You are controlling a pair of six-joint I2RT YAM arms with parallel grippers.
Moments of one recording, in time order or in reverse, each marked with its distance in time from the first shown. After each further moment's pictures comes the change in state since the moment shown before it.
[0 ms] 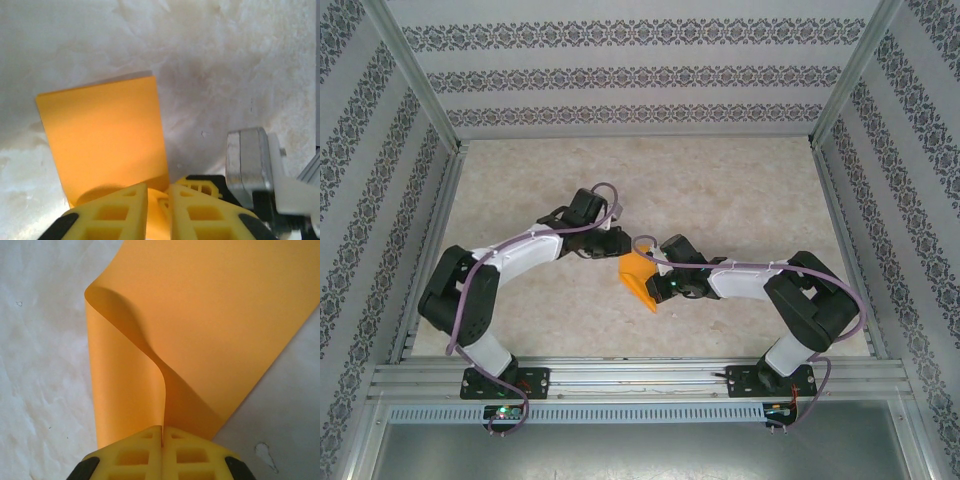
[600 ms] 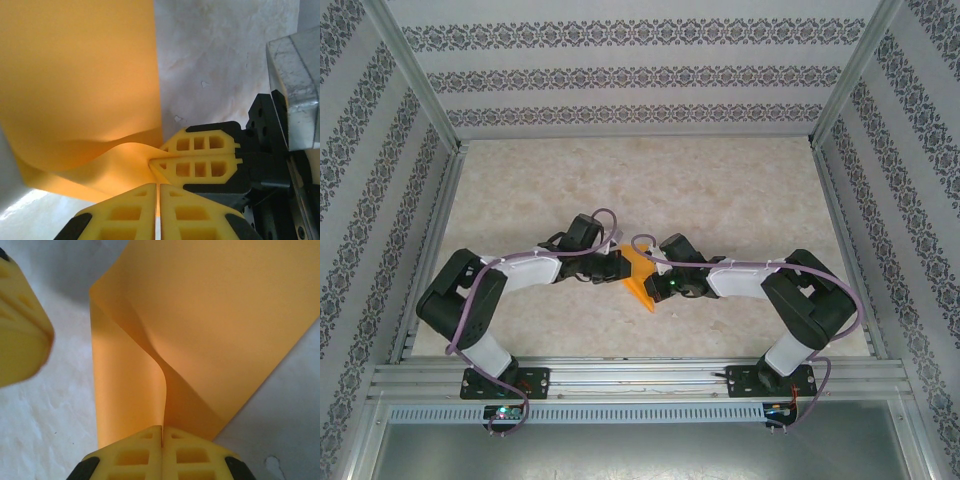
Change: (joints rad) left arm -0.036 0.003 -0.229 0.269 0.145 -0.108; right arm 0.000 0.018 0.007 0.017 -0.022 0.000
